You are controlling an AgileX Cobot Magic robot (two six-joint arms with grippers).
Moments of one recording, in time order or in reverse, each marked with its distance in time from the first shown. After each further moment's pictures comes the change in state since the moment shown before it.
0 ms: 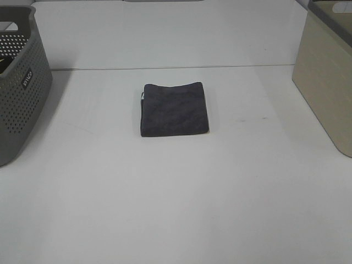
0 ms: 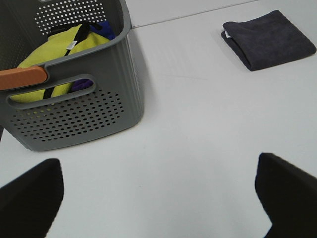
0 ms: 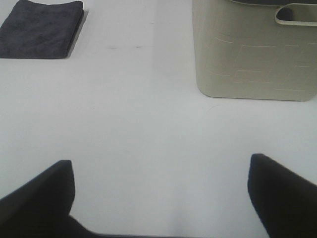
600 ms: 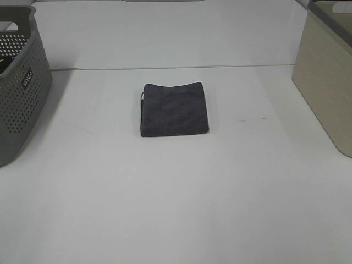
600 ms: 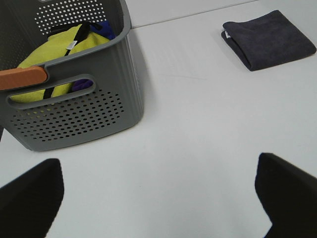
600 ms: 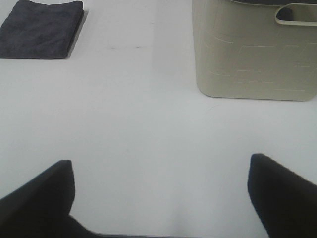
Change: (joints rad) left arm 0.000 0.000 0.000 0.000 0.000 0.000; right arm 0.000 0.000 0.000 0.000 0.000 0.000
